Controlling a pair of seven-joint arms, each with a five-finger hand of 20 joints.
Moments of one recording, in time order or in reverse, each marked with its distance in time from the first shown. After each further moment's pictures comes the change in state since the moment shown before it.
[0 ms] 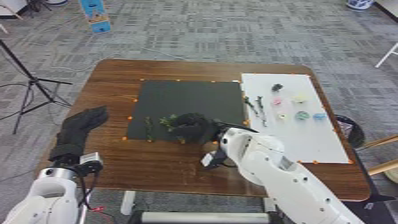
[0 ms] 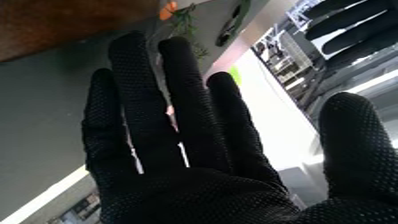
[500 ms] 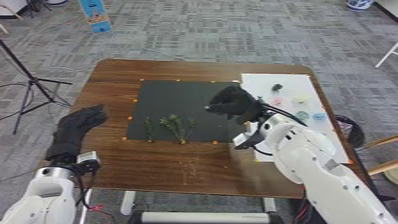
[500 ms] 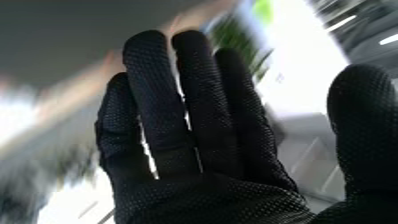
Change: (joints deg) left arm 0.4 0.1 -1.1 -0.1 0.0 0.4 0.2; right arm -8.2 8.9 14.4 -11.1 -2.2 11.1 1.7
